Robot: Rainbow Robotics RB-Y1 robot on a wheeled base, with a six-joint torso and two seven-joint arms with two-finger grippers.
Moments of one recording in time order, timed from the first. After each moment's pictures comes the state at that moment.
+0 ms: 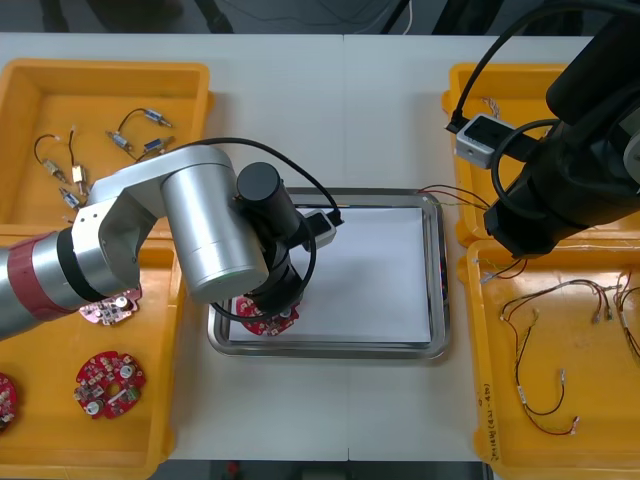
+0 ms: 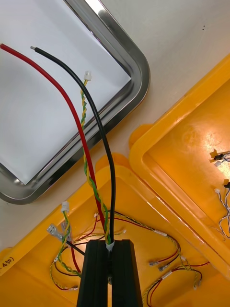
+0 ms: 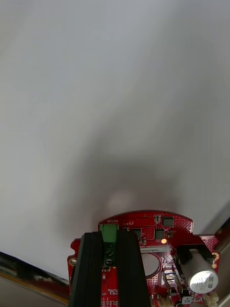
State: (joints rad) right arm -0.76 -0.93 0.39 -2.22 -1.01 1.89 1.35; left arm -0.83 0.67 -0.93 -1.90 0.70 1.46 -1.32
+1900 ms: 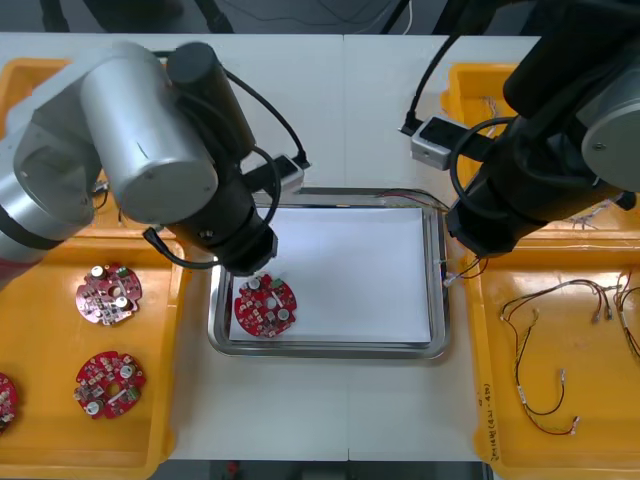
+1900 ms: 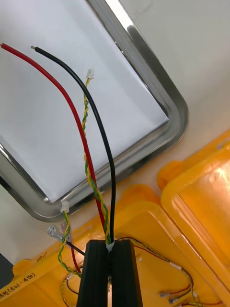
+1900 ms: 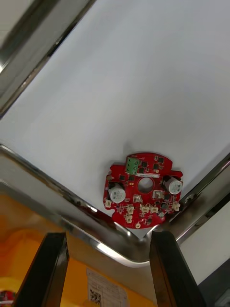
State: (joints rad) right arm -0.82 -0.82 0.42 -2.18 -1.02 1.89 1.41; left arm -0.83 0.69 -0.61 -1.99 0.90 1.74 -1.30
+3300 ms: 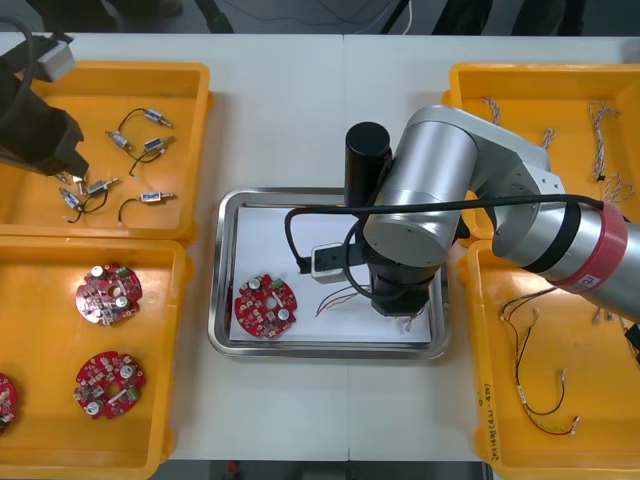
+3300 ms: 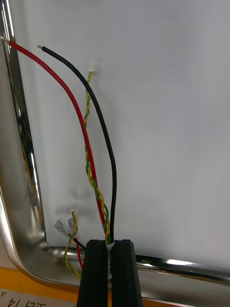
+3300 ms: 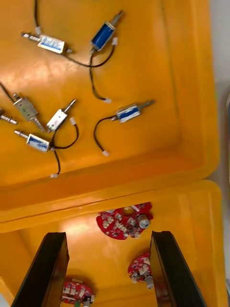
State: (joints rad) right arm -0.91 -0.57 0.87 -1.82 -0.83 1.76 1.95; left arm -0.70 0.95 -0.05 -1.86 0.96 1.91 -1.31
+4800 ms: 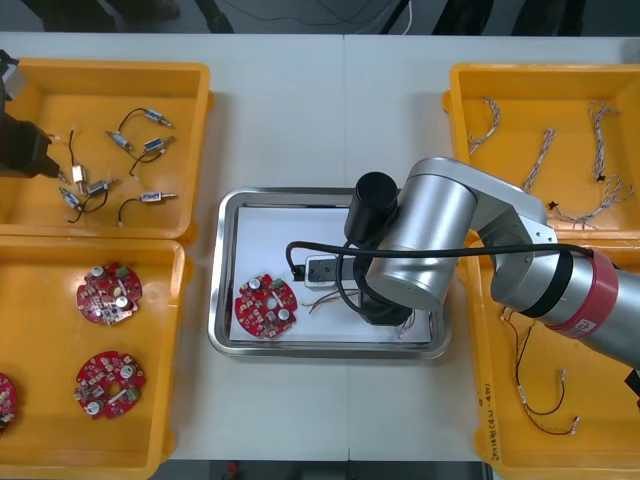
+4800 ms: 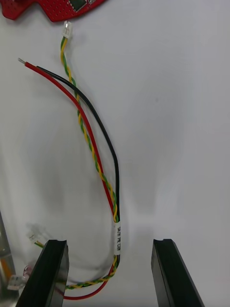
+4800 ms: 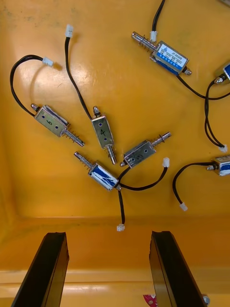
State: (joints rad) right arm -0.78 -0.55 0.87 -1.86 -0.62 1.62 1.95; left arm -0.63 0.95 -0.04 -1.49 0.86 1.57 -1.43
